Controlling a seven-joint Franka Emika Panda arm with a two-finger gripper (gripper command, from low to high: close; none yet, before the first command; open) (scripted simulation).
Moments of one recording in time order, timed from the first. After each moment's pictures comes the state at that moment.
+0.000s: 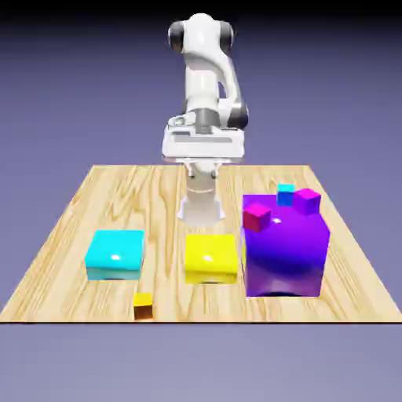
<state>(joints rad) 0.00 -0.53 0.00 -2.78 0.02 3.00 0.77</state>
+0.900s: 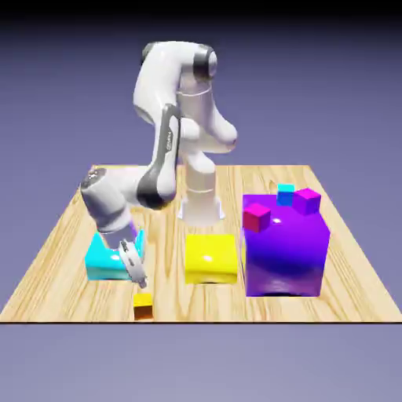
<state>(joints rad) -0.38 0.45 -0.02 -2.05 0.46 2.25 1.41</state>
